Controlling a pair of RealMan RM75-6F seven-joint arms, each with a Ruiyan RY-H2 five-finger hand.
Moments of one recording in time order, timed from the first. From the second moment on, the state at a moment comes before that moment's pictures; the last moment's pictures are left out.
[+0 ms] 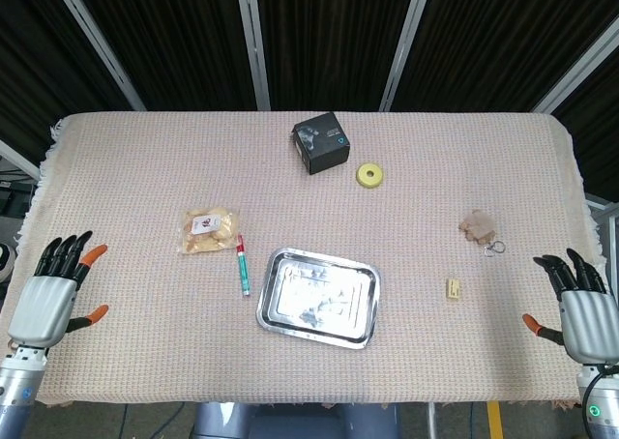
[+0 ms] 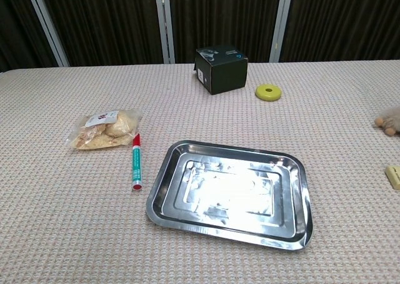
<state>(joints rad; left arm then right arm) -0.19 -1.18 -0.01 -1.70 1.52 1.45 0.24 0.07 -1.12 0.09 -1.65 -1.47 1.51 -0.10</state>
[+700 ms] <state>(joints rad) -0.62 -1.42 -0.22 -1.46 1.12 0.92 0.48 0.05 -1.10 0.09 -1.67 -1.46 1.53 -0.12</state>
